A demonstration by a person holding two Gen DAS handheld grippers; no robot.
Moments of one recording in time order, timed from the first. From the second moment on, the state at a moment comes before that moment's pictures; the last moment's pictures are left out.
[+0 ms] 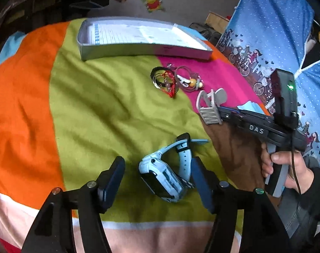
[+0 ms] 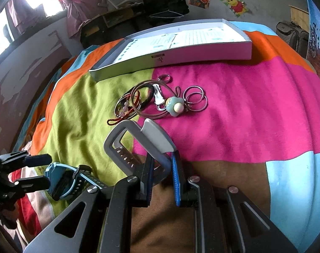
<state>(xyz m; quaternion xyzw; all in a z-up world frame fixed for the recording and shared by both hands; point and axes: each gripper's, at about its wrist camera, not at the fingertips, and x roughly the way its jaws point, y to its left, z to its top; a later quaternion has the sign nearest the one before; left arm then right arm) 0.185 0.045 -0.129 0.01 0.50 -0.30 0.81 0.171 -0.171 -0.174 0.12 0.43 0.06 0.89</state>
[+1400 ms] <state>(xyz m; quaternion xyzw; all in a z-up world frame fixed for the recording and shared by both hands) 0.263 0.039 -0.058 -0.10 0.40 -0.20 0.89 0.188 -0.180 -0.096 0.12 0.31 0.08 0.94</state>
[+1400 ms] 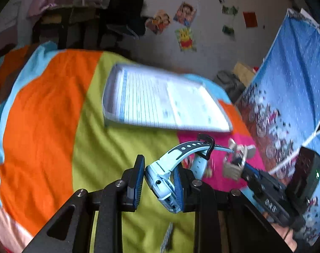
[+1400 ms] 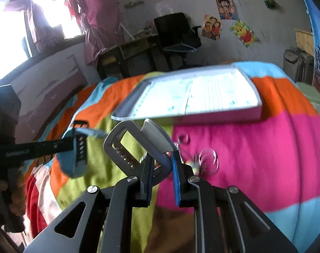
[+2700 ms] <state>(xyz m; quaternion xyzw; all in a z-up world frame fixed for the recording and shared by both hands) 0.368 0.029 -0.096 -0.15 0.36 -0.10 0.92 0.356 -0.209 -0.131 0.13 0.38 0.04 0.92</state>
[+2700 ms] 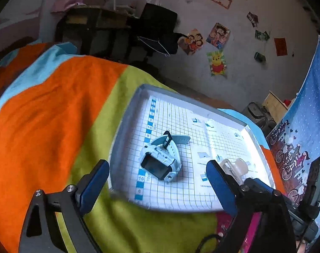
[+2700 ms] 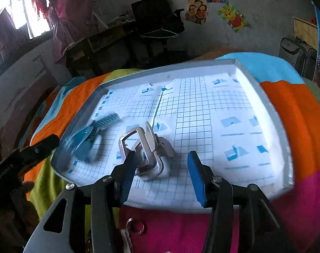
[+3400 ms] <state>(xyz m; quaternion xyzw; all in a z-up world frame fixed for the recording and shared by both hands) 0.152 0.068 0.035 -0.11 0.20 -0.11 0.97 0.131 -0.197 0.004 0.07 0.17 0.07 0.98</state>
